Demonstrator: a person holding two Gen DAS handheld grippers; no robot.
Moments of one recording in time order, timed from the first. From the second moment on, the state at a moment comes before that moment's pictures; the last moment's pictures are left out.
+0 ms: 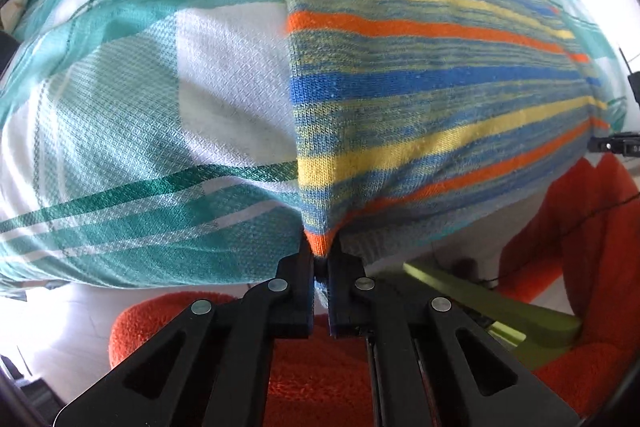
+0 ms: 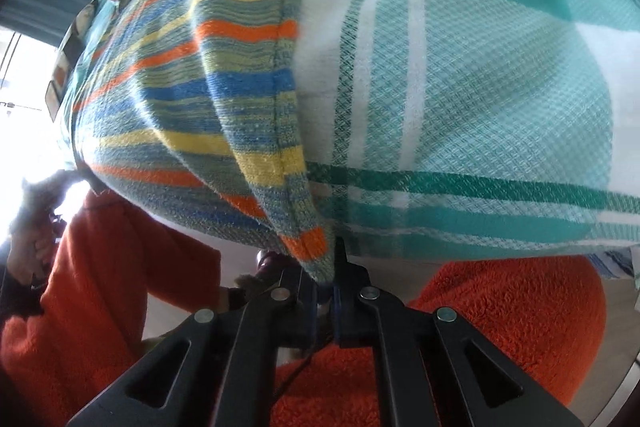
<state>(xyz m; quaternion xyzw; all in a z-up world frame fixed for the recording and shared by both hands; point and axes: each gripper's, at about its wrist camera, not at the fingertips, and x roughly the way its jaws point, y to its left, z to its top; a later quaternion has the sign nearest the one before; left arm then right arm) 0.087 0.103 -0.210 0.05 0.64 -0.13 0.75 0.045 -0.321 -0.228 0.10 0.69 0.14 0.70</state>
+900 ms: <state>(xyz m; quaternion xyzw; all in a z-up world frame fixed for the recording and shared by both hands) 0.213 0.081 -0.173 -0.04 0.60 -0.14 0.79 0.168 -0.326 -0.187 0.20 0.58 0.18 0.77</state>
